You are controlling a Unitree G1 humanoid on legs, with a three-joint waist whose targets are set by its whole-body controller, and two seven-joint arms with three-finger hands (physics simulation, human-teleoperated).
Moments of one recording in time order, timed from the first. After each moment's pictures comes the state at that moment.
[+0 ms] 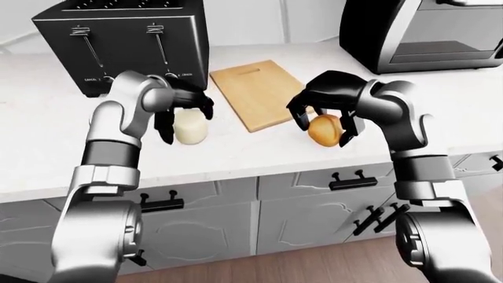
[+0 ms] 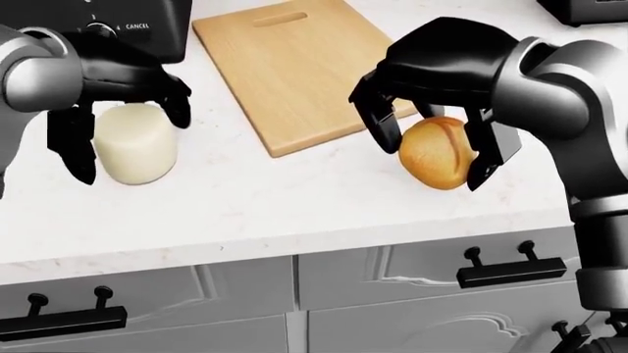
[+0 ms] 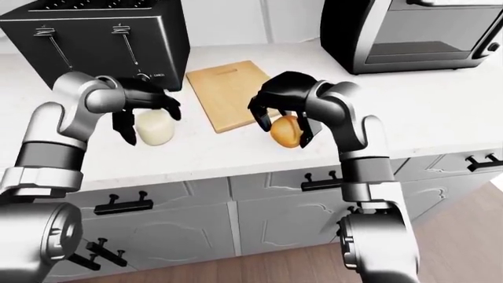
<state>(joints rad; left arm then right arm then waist) -1.14 0.47 0.02 0.74 1.18 -0.48 -0.93 -0.97 -0.44 -0.06 0.47 -0.85 -0.63 0.82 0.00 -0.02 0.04</state>
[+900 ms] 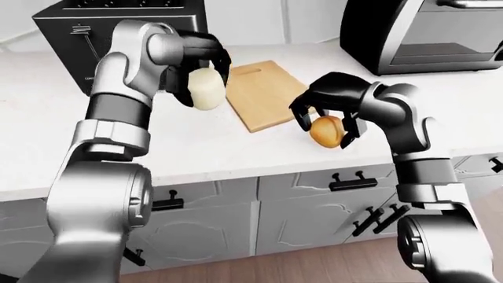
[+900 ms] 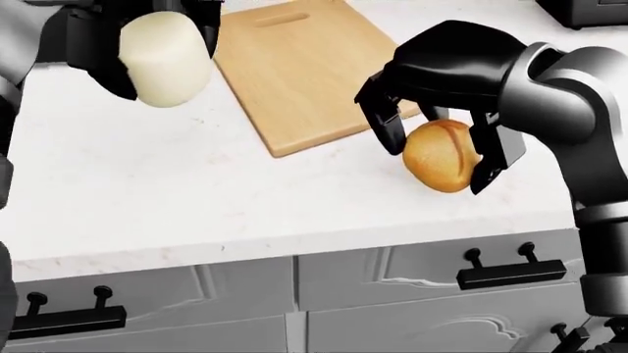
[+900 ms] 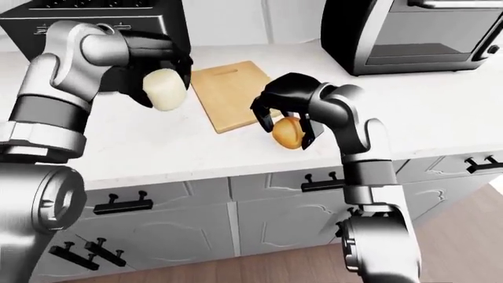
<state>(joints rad) -1.44 0.41 0.00 0.98 1.06 -0.34 -0.82 -0.95 -0.45 -0.07 0.46 -0.84 -0.62 0.82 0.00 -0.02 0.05</state>
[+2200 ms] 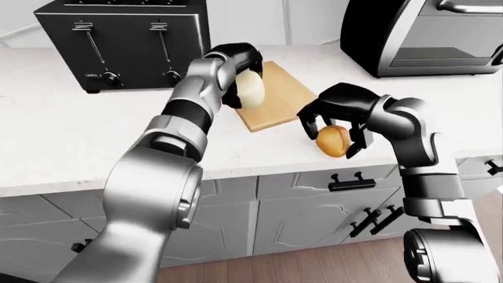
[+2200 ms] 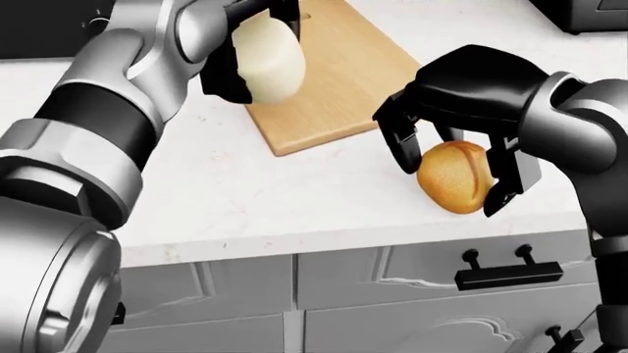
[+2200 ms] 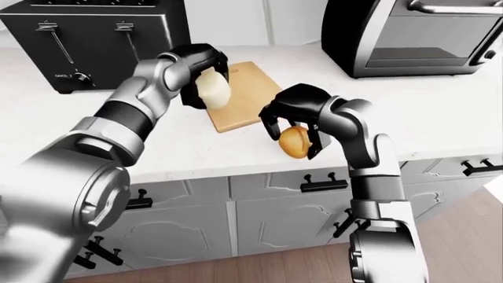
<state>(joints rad) -1.57 0.15 0.00 1.42 1.13 -0.11 -0.23 -0.84 -0.47 -0.10 0.38 -0.79 -0.59 0.82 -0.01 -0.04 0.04</state>
